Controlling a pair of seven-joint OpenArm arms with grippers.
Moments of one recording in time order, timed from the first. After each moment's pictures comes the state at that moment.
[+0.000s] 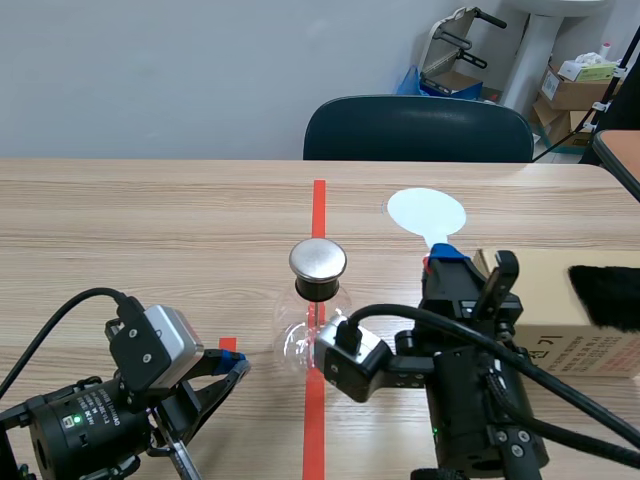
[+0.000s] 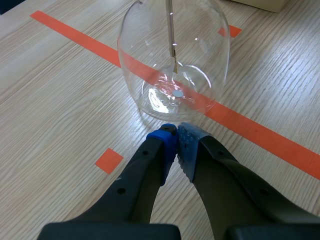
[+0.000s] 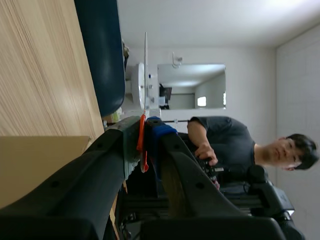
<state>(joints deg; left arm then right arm) 18.5 -24.0 17.9 81.4 10.0 -22.5 -21.3 -23.4 14.5 -30.8 89.5 -91.3 -31.2 -30.7</state>
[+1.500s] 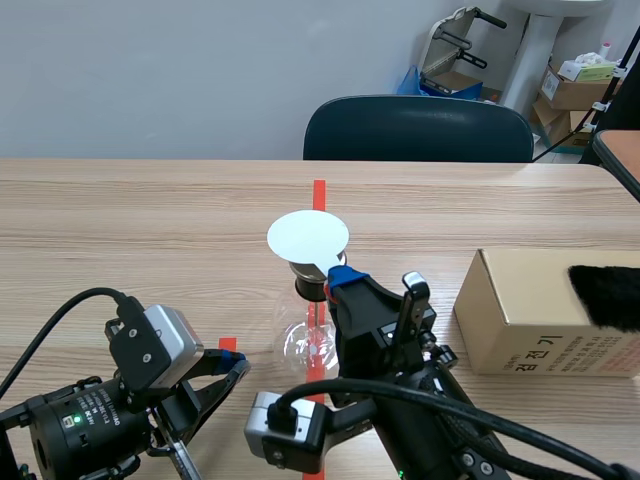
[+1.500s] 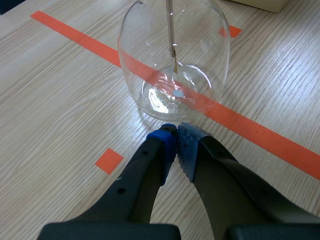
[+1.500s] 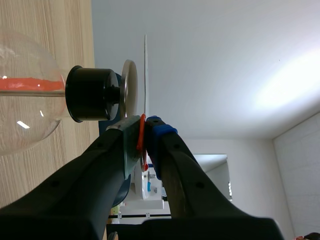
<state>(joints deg) 18.5 -24.0 17.9 81.4 10.0 -22.5 -21.3 -24.1 14.5 -30.8 89.5 -91.3 -31.0 -3.9</state>
